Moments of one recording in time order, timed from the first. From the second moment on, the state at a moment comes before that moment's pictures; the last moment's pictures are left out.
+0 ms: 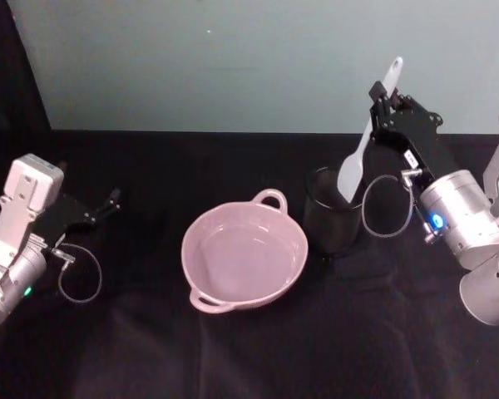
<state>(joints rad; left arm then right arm) -0.20 0.60 0.45 -1.41 -0.25 -0.12 0.03 0.24 0.19 -0.15 -1.45 0.44 -0.14 0.28</state>
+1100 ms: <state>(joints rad) -0.20 0.60 0.45 -1.41 -0.25 -0.12 0.03 0.20 0.16 -0.15 -1.39 0.45 -0.18 0.29</state>
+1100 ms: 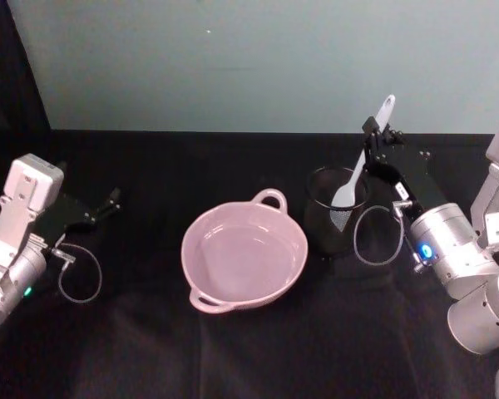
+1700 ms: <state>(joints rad) -0.20 0.60 0.45 -1.41 -0.25 -0.12 0.03 0.19 0.15 -0.14 -1.36 0.45 -0.21 0.30</state>
